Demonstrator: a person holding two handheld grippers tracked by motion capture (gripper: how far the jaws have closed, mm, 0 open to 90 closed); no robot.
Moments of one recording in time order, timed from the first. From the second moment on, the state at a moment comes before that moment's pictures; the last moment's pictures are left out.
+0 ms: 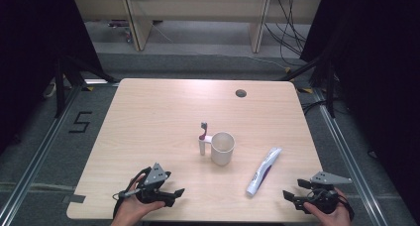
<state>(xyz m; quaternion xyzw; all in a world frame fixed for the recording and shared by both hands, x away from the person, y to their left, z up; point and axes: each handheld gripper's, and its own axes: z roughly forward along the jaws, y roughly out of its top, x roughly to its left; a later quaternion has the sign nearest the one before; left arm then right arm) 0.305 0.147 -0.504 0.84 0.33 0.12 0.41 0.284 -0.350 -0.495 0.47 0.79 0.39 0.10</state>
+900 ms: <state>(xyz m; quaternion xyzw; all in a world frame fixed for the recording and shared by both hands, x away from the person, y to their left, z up) 0.301 0.146 -0.507 0.85 0.33 0.12 0.40 0.311 -0.285 -0.468 0.39 0.82 0.39 0.12</state>
